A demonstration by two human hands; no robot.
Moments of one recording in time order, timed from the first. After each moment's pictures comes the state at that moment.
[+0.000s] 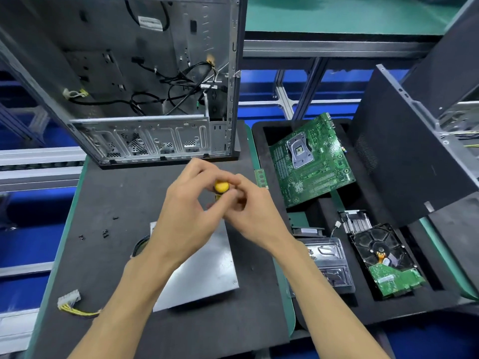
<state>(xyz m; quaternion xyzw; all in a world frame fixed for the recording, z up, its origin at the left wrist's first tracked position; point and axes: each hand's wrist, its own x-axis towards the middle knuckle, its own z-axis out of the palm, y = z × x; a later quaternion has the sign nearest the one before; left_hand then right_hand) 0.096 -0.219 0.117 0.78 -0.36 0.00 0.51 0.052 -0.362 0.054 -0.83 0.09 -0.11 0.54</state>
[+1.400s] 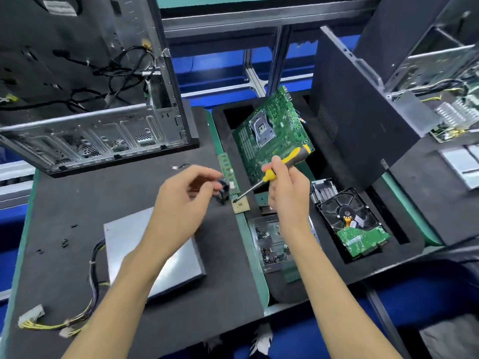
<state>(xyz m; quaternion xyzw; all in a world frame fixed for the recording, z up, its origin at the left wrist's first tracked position) 0.068 -0.274 0.086 0.78 -0.27 -0.16 0.53 -0.024 -0.433 0.057 -0.56 0.37 -0.28 0.68</state>
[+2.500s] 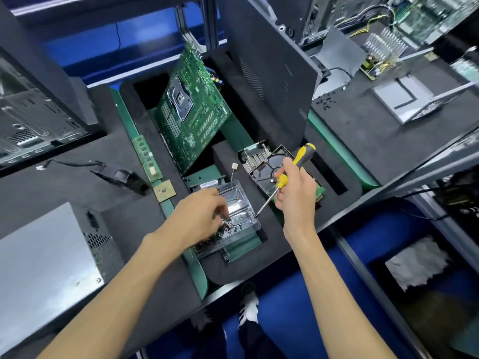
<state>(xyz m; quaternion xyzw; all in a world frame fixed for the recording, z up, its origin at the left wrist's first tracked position) -0.007 -0.399 -0.017 0.79 -0.55 -0.26 0.09 -0.157 -0.517 0.010 -0.47 0.50 -0.32 0.65</state>
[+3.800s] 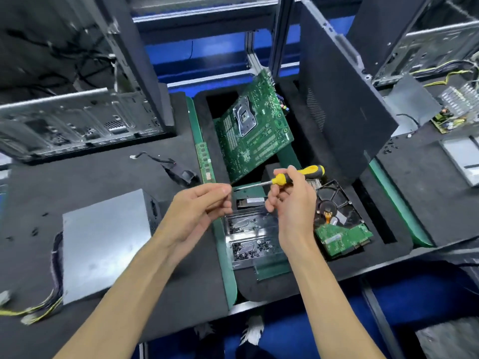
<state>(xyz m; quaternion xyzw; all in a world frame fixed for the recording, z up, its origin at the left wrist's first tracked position) 0.022 -0.338 0.035 0.57 -0.05 -0.43 0.70 -0.077 -0.486 0.027 -0.40 0.38 -0.28 0.78</state>
